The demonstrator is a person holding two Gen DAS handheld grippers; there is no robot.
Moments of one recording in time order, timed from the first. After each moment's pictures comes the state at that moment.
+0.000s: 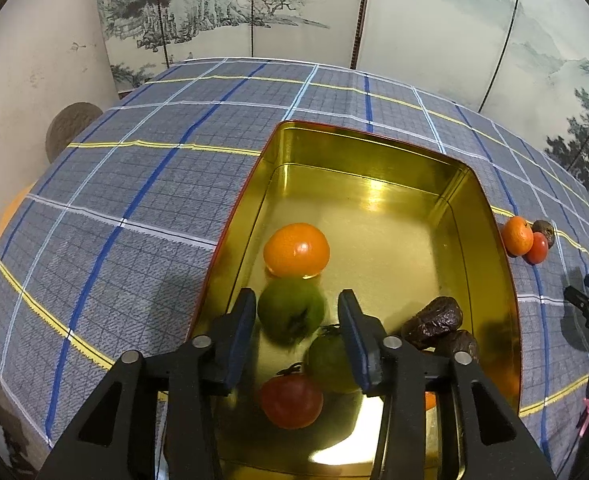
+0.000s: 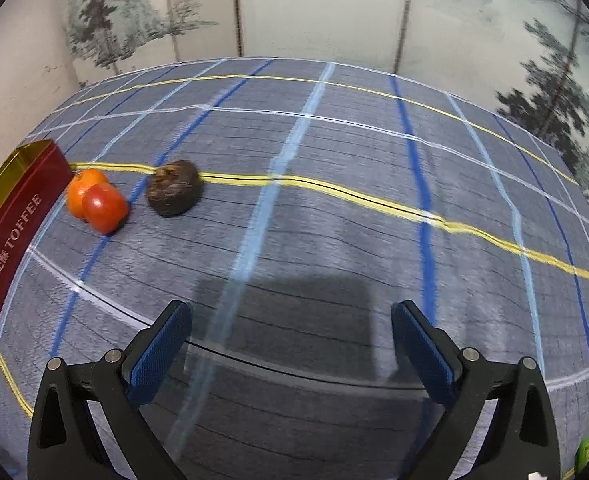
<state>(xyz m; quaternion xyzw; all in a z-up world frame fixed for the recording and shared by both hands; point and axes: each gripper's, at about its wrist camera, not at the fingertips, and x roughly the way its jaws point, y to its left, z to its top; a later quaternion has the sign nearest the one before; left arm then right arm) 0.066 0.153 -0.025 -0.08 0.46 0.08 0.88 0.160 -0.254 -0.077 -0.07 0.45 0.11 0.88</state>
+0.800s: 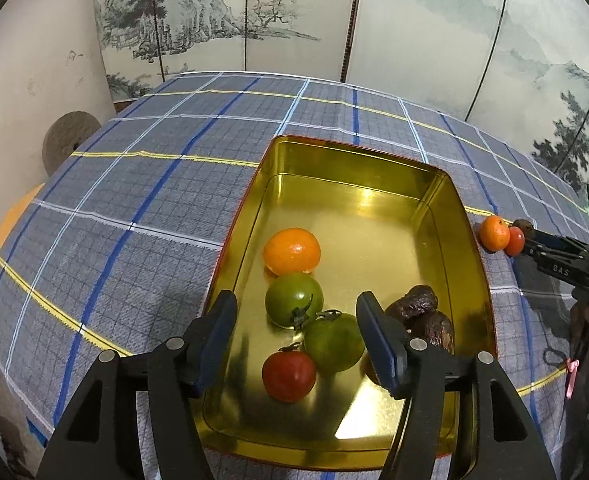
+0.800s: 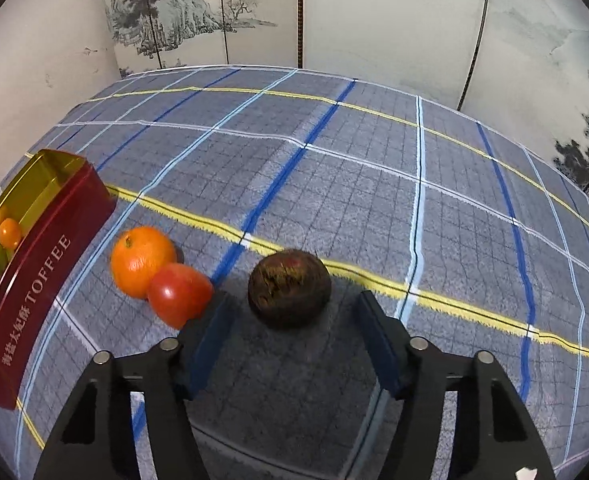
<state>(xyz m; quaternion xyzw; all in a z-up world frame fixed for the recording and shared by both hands) 0.044 0.153 -0.008 -0.08 0.44 0.07 0.89 0.201 -0.175 -0.070 -0.09 0.44 0.18 0.88</state>
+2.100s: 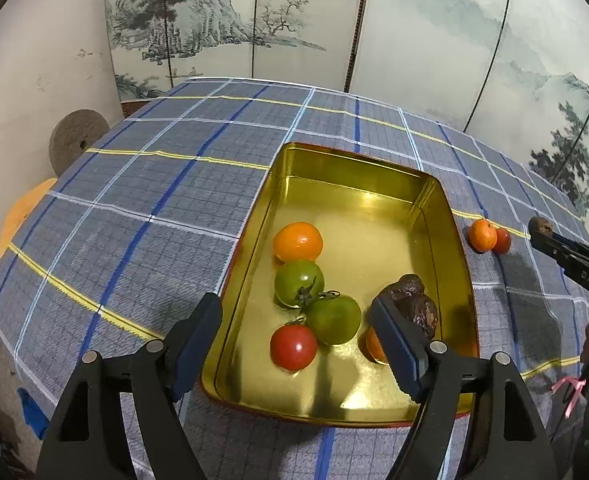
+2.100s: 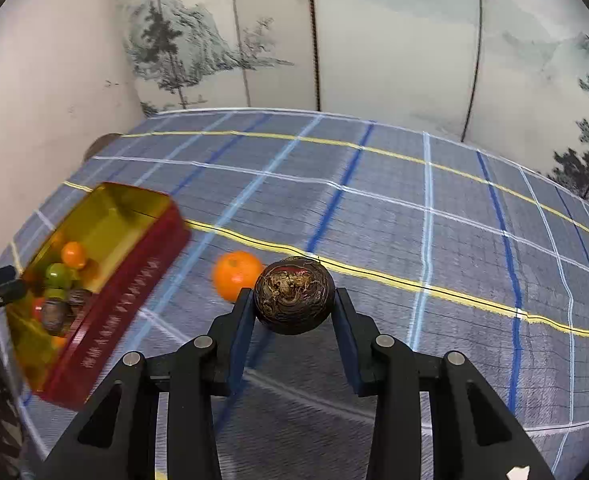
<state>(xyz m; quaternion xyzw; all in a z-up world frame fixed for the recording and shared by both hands) 0.014 0.155 0.010 -0.09 0.42 0.07 0.90 0.145 -0.166 -0.016 -0.05 0.39 0.21 0.89</state>
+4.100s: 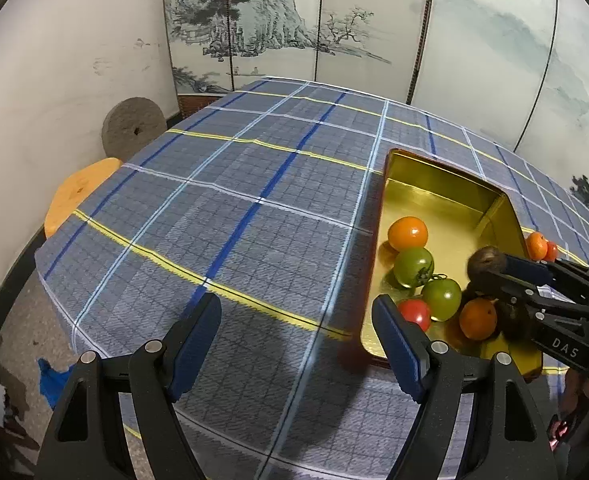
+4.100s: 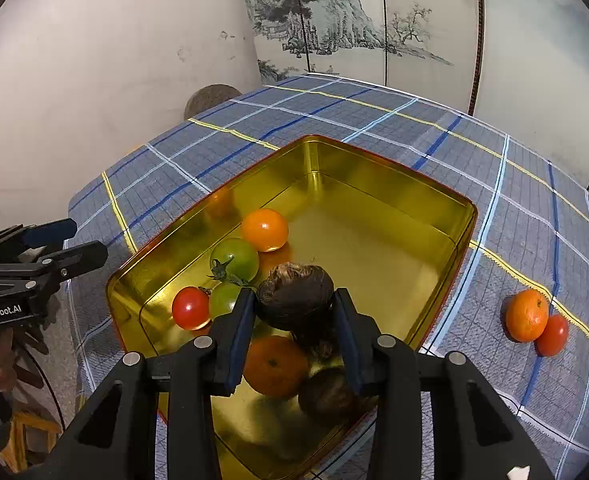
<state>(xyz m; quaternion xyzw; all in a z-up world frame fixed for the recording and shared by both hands) -0.034 0.217 0.009 -0.10 0.41 0.16 0.89 0.083 0.016 -0.032 -0.12 0.40 0.38 0.83</state>
